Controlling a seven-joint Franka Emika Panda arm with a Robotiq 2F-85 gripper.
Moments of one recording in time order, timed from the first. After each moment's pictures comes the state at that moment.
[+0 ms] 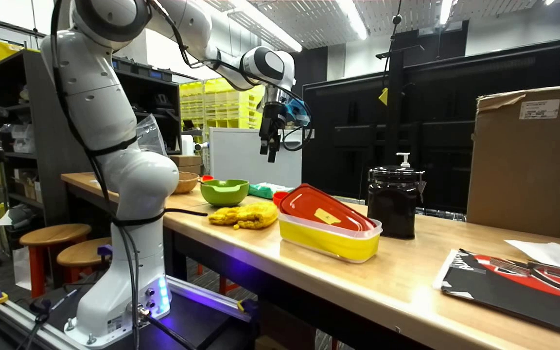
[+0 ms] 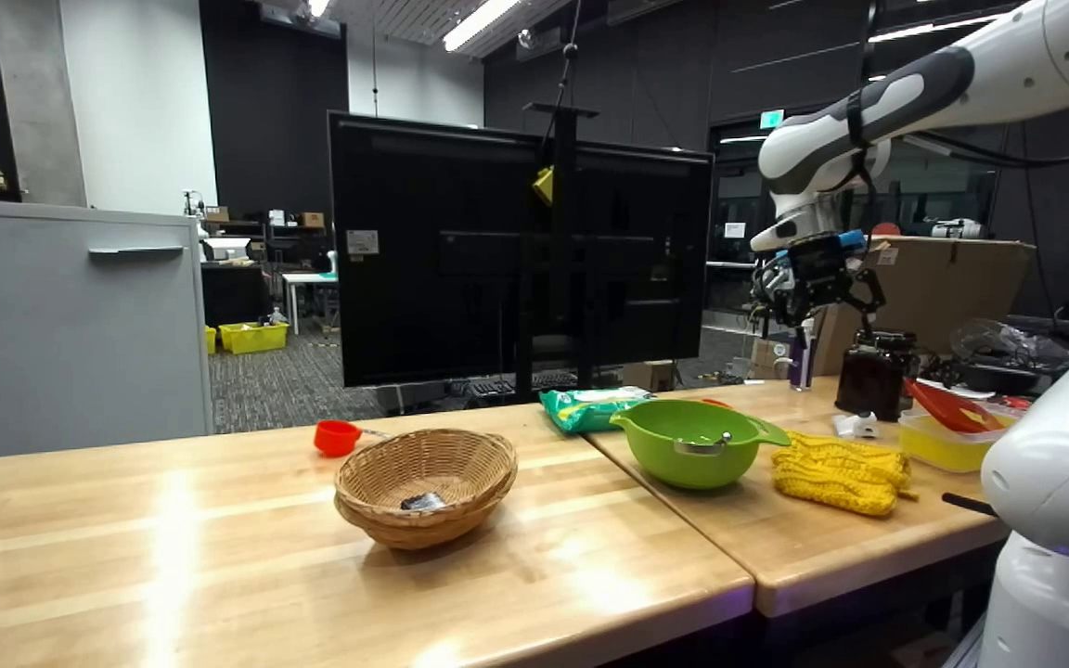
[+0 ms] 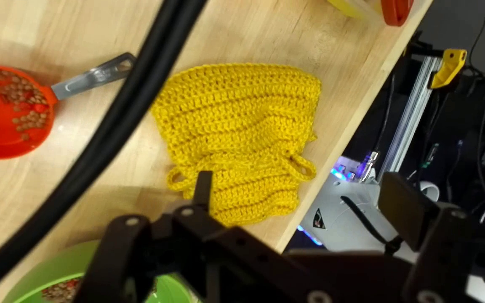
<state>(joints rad) -0.14 -0.40 -0.27 -2.19 -0.24 1.51 -2.15</state>
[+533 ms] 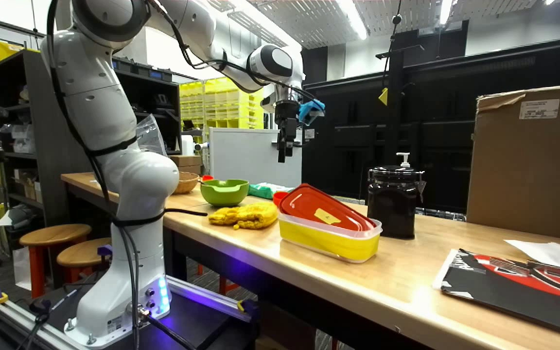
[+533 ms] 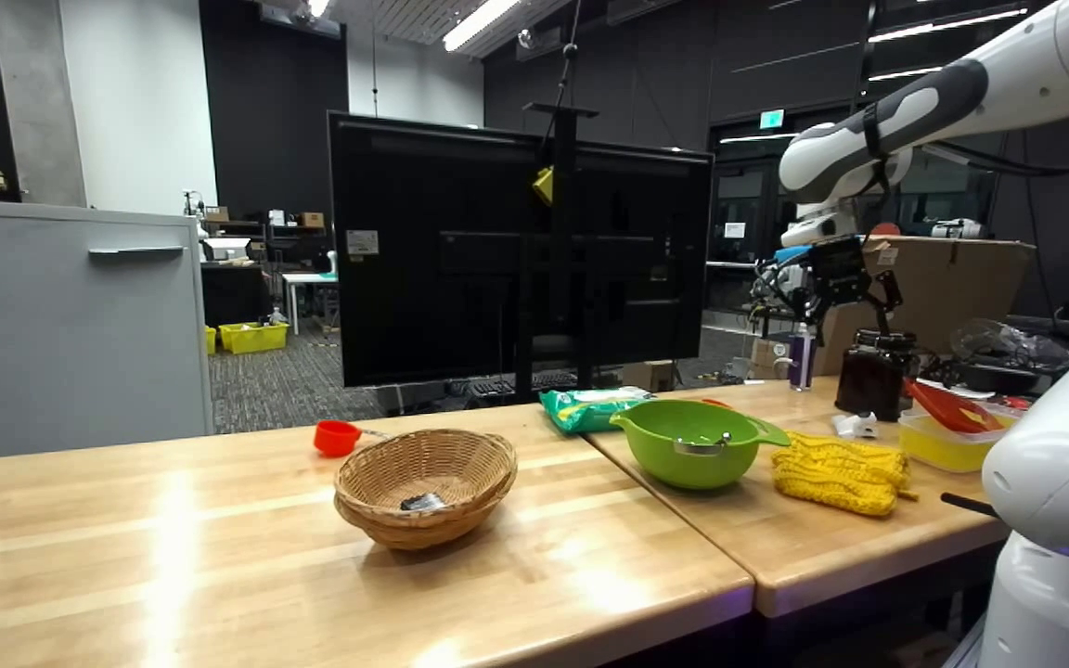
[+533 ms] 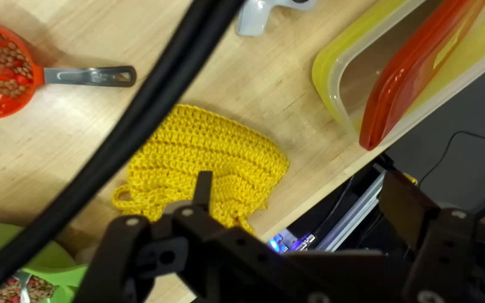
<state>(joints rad) -0.14 -0.41 -0.36 -2.19 -0.34 1.61 -2.63</state>
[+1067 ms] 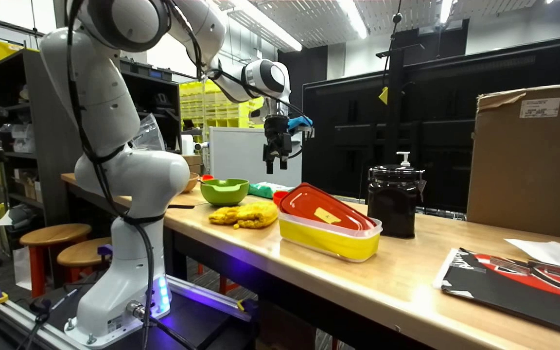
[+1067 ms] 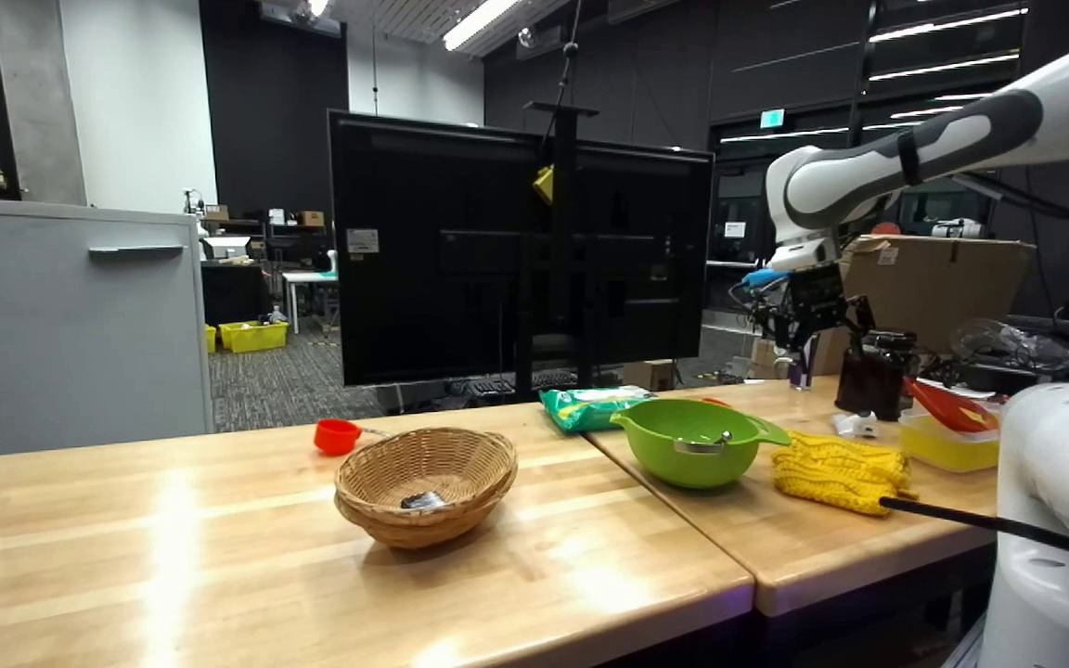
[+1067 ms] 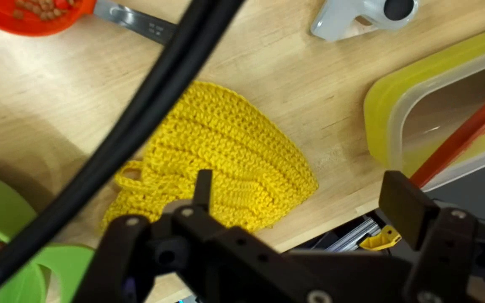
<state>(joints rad) 0.44 -0.59 -0.74 -2.32 -0.57 1.62 -2.61</state>
